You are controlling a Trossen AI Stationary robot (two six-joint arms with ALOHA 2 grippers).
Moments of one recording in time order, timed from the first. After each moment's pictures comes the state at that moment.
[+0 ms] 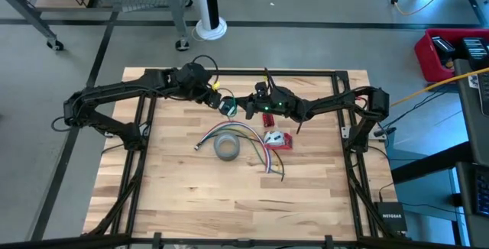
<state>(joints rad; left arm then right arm) 0.37 1.31 1.16 -0.63 0.00 -0.68 -0.24 1.75 0.89 0.80 -0.02 0.70</state>
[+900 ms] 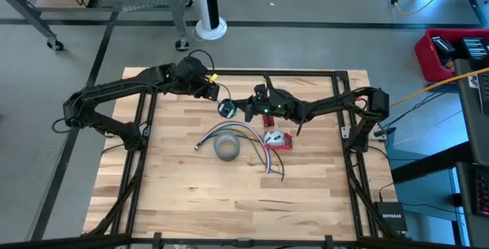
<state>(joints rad) 0.43 1.31 1.16 -0.64 0.00 -0.73 -0.21 1.75 0.89 0.78 0.01 0.70</state>
